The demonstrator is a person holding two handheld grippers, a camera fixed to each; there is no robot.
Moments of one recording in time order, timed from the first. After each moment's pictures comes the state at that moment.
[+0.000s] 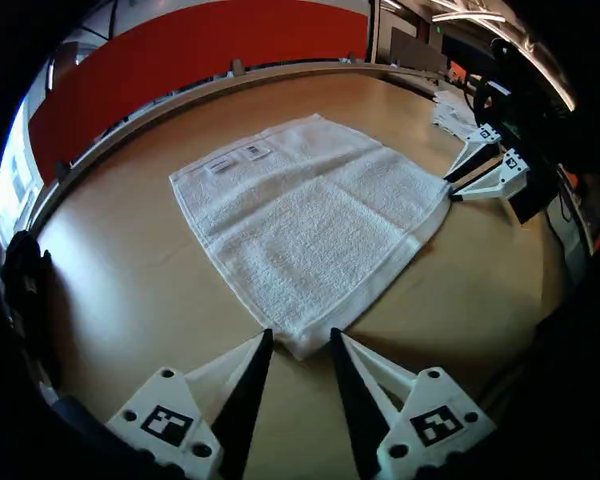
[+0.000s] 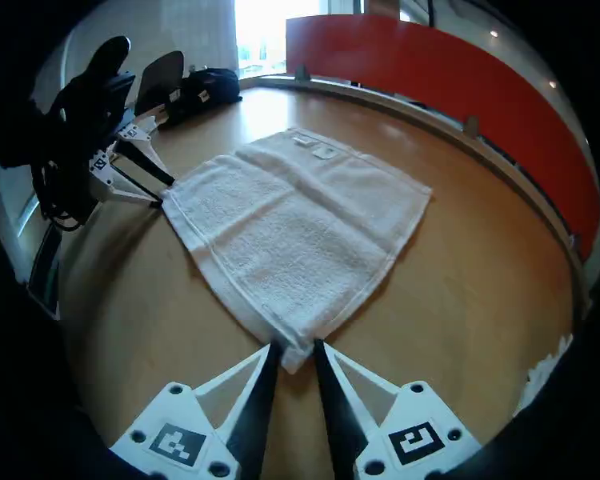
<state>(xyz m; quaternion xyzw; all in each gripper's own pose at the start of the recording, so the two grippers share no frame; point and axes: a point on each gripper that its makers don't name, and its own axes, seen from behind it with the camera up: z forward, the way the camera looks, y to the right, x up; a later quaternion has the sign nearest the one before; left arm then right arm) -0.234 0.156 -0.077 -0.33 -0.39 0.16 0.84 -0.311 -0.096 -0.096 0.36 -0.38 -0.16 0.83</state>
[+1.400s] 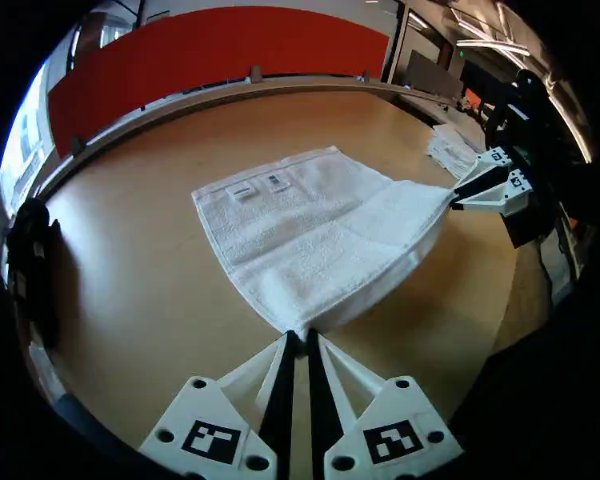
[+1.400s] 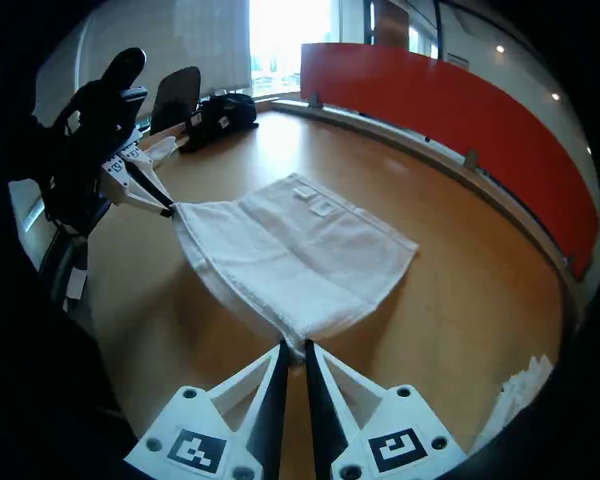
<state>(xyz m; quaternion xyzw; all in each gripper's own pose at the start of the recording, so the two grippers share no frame) -0.170 0.156 -0.121 -0.31 -0.42 0.09 0.85 -0.239 -0.107 -0.120 0.38 -0.35 -0.16 0.84</state>
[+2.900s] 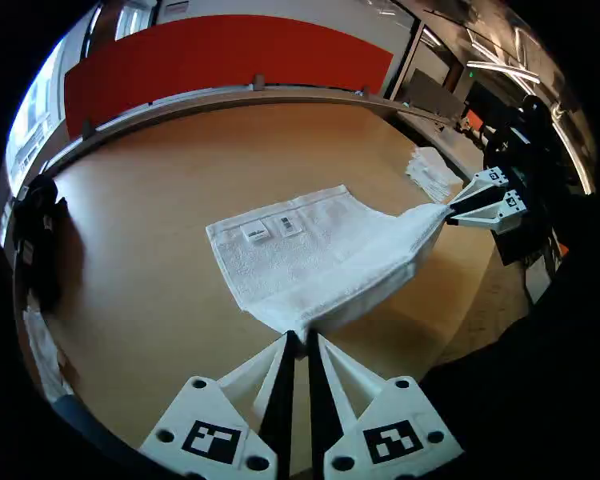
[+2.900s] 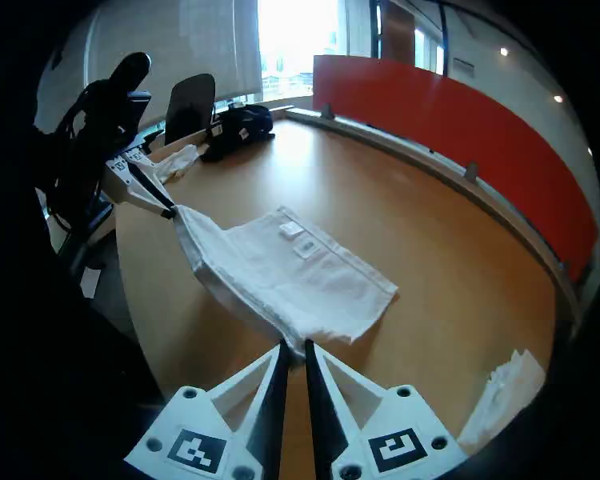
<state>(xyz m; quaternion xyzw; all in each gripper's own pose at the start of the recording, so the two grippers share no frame) -0.112 0.160 -0.171 -0.31 -0.43 0.03 0.85 -0.185 -0.100 -0.160 0.40 -0.35 -0.16 0.83</state>
